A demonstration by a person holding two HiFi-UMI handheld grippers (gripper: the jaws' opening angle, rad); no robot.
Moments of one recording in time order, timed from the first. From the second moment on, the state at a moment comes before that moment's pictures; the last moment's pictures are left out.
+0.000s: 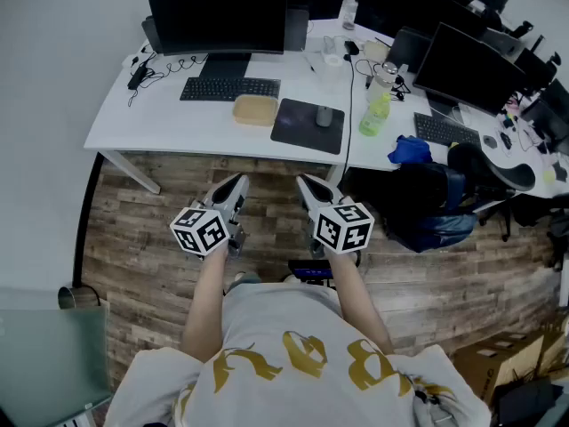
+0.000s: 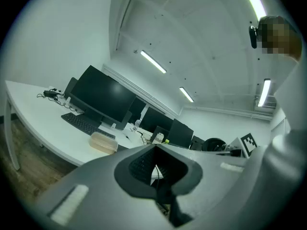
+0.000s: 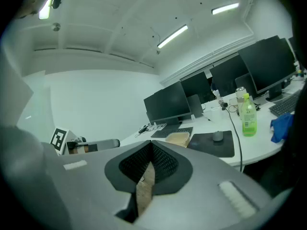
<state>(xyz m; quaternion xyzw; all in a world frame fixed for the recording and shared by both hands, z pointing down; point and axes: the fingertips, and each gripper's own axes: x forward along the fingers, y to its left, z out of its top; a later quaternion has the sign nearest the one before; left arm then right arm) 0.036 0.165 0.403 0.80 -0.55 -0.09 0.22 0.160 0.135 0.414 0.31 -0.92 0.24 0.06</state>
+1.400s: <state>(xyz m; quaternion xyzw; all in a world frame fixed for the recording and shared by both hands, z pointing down) -0.042 0.101 0.449 0.77 -0.58 -0.10 0.26 0.097 0.080 0.455 0.26 -0.92 0.30 0.03</state>
